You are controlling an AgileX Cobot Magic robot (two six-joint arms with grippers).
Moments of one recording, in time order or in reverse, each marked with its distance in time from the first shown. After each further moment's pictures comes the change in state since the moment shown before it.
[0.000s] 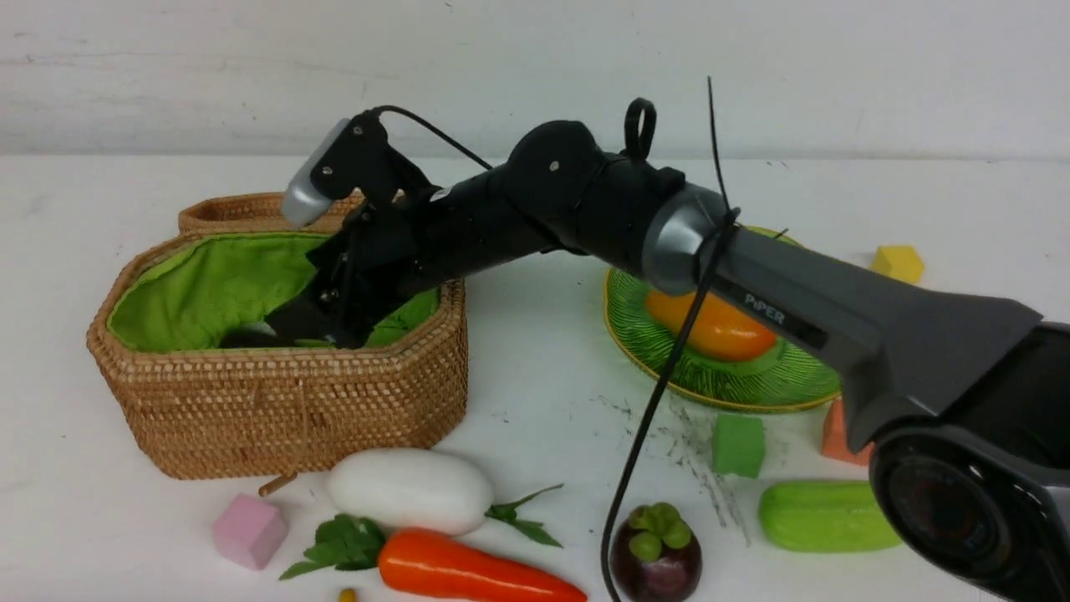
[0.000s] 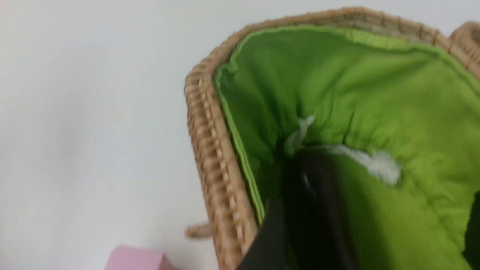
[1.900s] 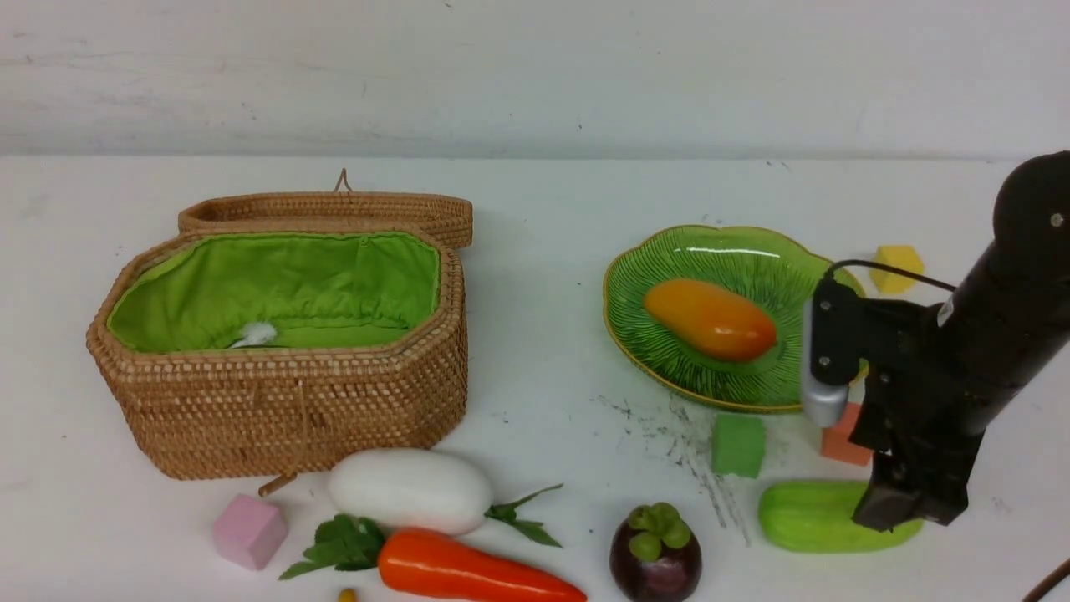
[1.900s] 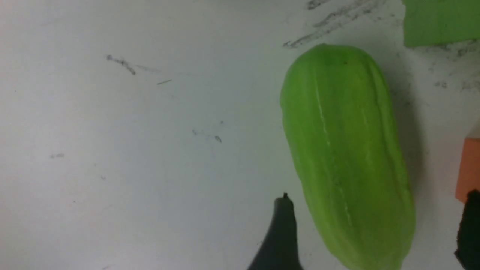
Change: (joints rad) right arm -0.427 -0.707 1.039 -0.753 0.242 0.004; left arm 0.000 0.000 0.000 0.000 0.000 0.000
